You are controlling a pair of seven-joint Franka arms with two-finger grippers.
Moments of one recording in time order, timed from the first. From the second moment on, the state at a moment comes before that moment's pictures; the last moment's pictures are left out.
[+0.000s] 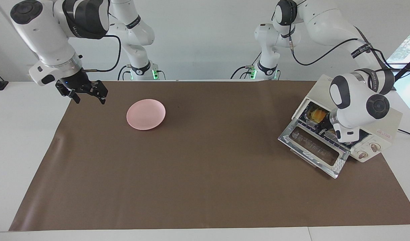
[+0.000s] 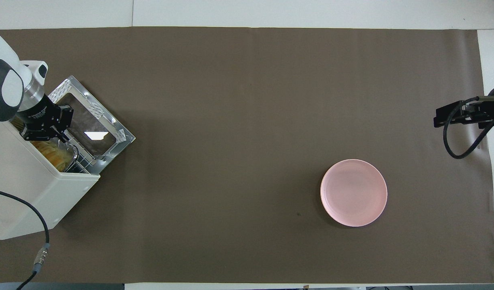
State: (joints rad) left arm -0.36 0.42 0.46 -1.57 -0.05 1.58 -0.61; right arm -0.16 0.01 0.10 -1.68 -0.01 1.64 0.01
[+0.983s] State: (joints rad) left arm -0.39 0.28 0.46 -1.42 -0.02 1.50 -0.21; right arm -0.16 0.01 0.10 -1.68 -0.01 1.64 0.01
